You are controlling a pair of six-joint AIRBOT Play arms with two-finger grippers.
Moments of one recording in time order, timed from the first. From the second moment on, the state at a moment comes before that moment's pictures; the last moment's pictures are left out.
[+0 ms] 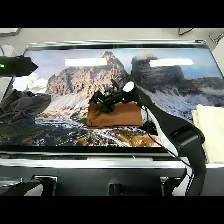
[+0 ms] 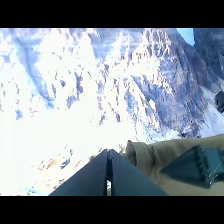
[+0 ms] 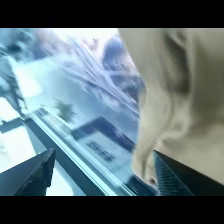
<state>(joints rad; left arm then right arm) -0.02 -1.17 1.65 1.28 -1.21 -1.54 0.45 -1.92 1.66 -0.52 1.04 1.70</state>
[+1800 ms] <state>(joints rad) -0.01 -1.14 1.65 1.30 -1.21 -1.60 -0.39 -1.76 1.70 -0.65 1.53 1.43</state>
